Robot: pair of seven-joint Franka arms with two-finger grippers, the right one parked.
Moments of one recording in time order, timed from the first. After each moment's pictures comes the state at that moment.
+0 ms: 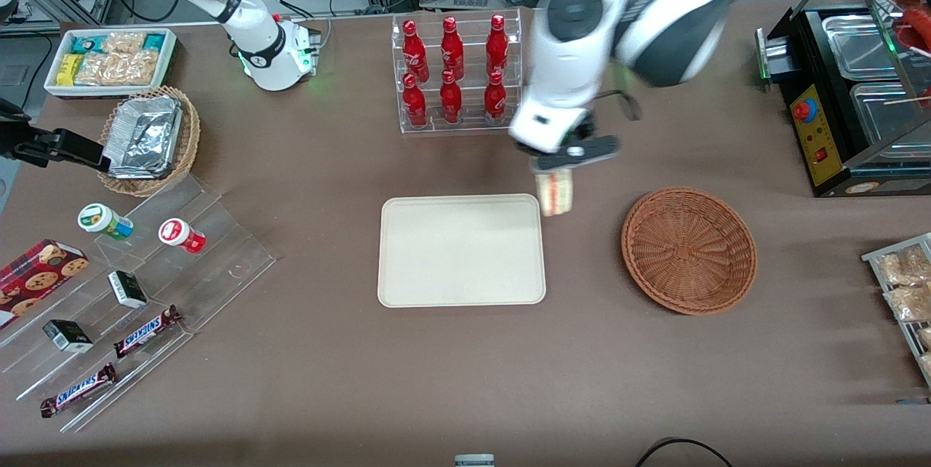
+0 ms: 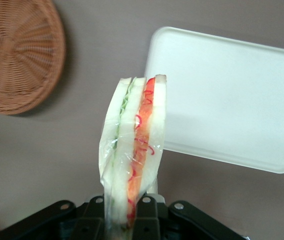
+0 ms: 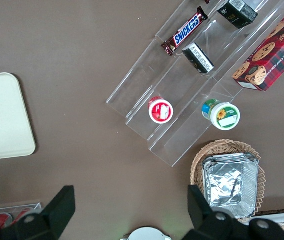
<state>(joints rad) -0.29 0.27 -0.53 -1.65 0.17 1.81 -1.04</state>
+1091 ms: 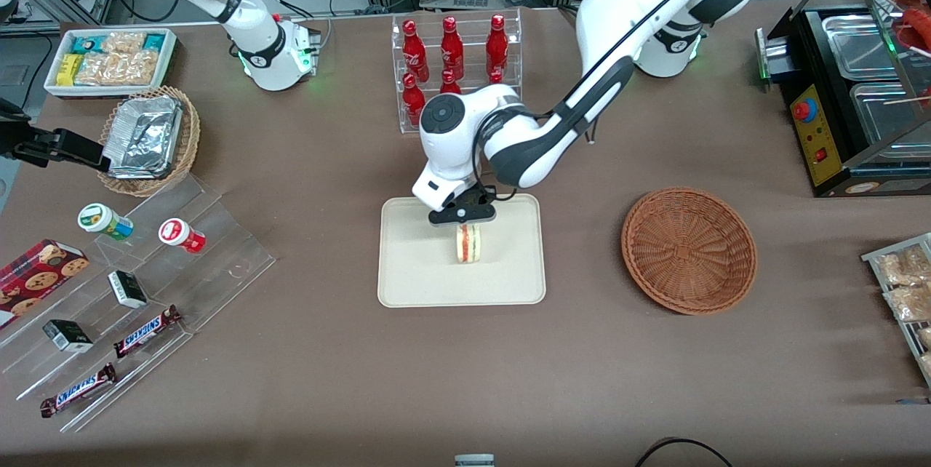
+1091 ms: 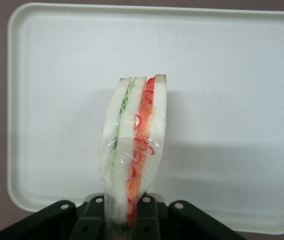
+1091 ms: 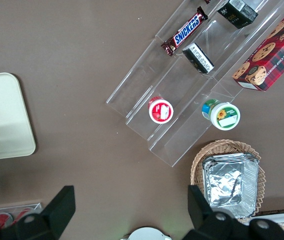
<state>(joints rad) -0.46 0.80 -0.53 -1.43 0.54 2.10 -1.22</state>
